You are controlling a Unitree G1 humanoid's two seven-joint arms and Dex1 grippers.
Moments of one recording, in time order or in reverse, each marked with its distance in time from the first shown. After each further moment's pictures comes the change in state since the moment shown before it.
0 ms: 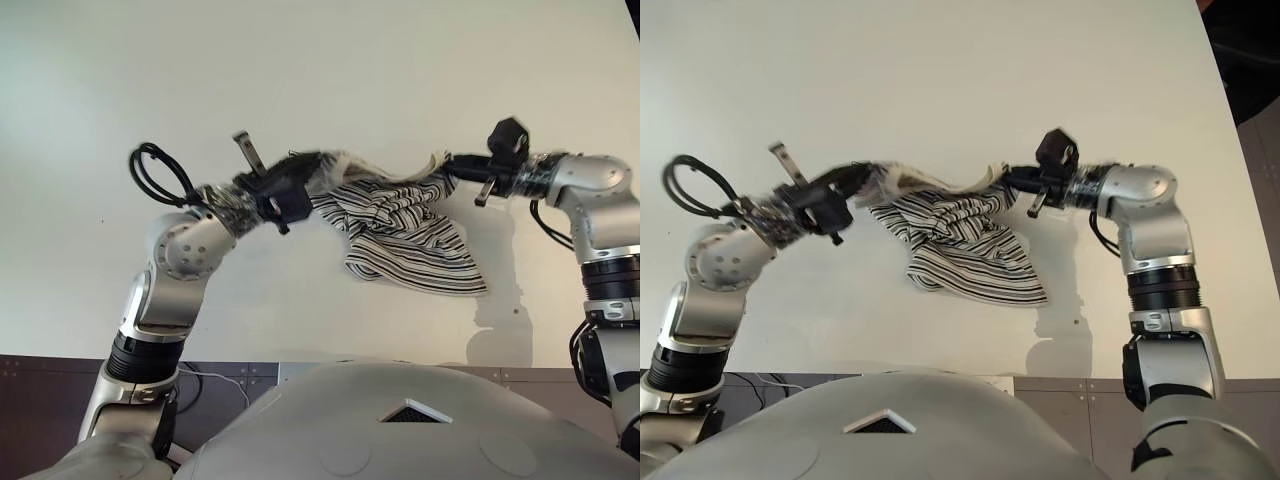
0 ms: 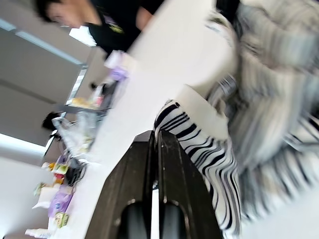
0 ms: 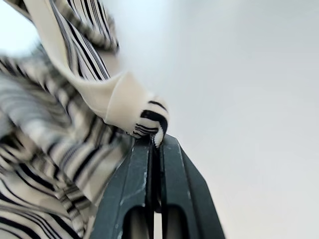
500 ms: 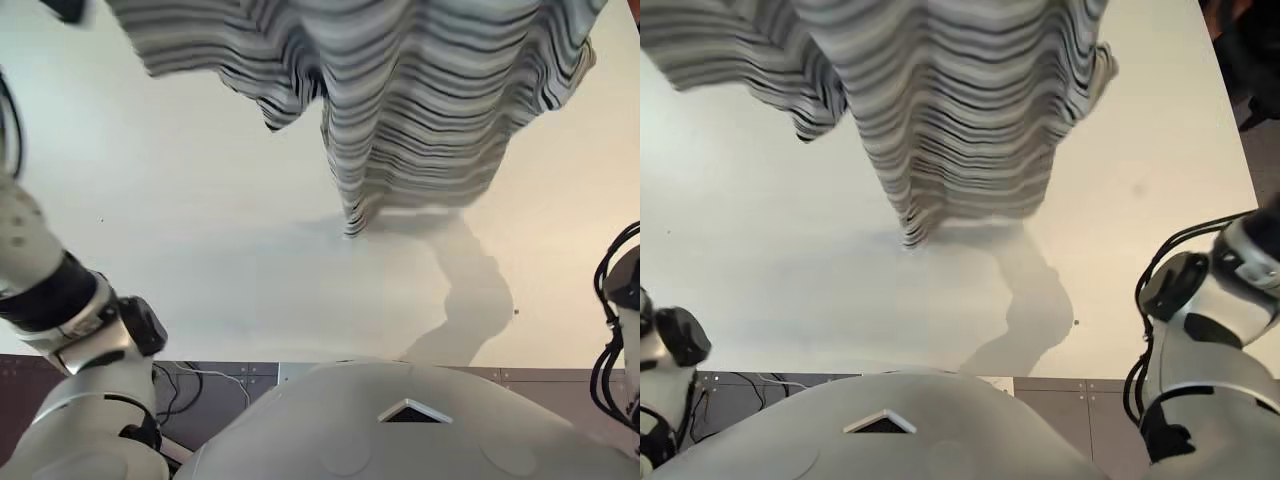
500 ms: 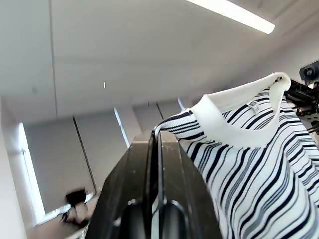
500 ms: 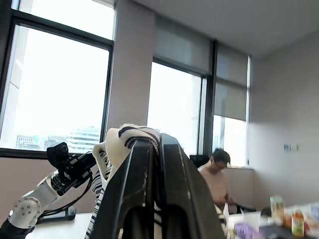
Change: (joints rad) left arm -0.535 0.100 0.627 -0.104 -1.140 0.340 0.046; right arm -0.475 -0.060 -0.627 -0.386 0.988 0.401 -0.334
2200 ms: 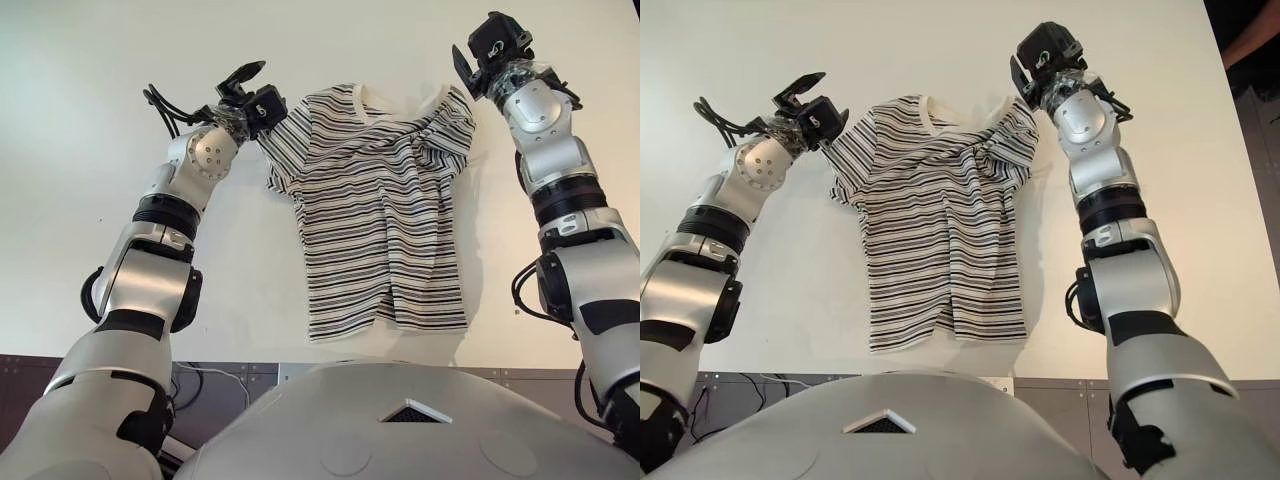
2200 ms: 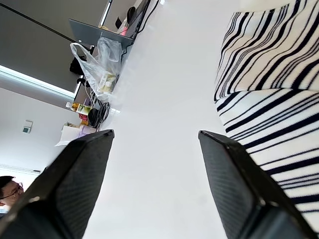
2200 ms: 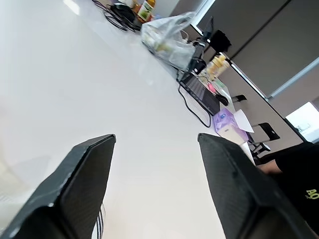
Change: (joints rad) left arm -0.189 -0.186 -0.850 1.568 1.317 -0.785 0.408; right arm 0.075 0.262 0.732 1.016 -1.442 -0.841 -0.449
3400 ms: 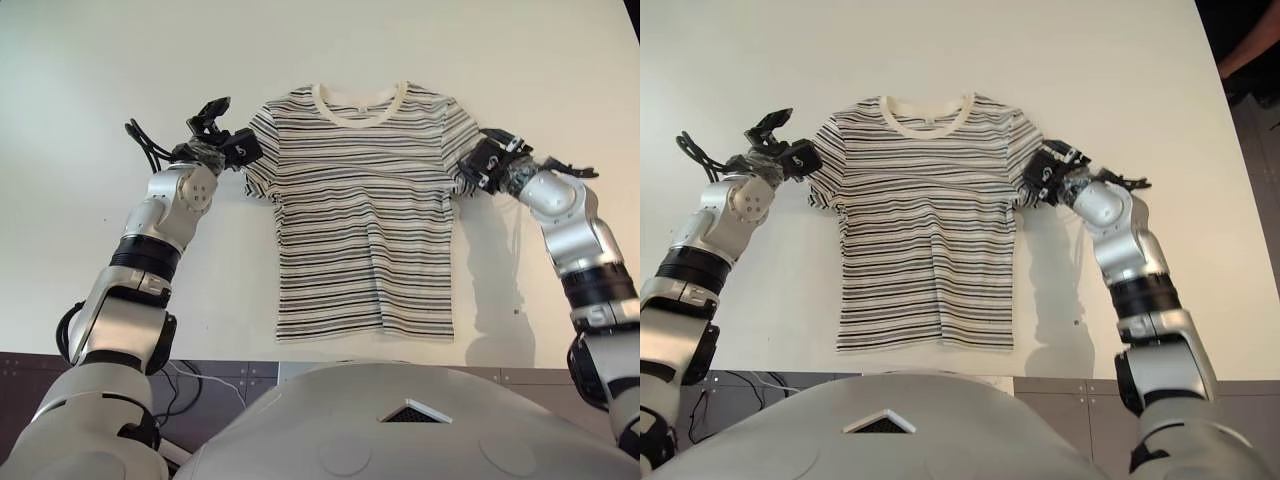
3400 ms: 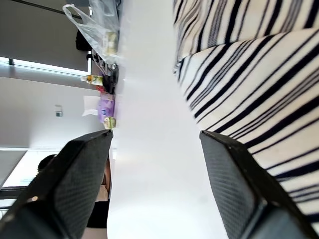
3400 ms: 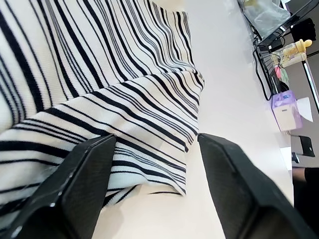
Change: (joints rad) left arm 0.263 0.171 -0.011 -0.387 0.157 0.241 0.126; right arm 0.532 -0.207 0.039 -0.603 -0.161 0.255 0.201
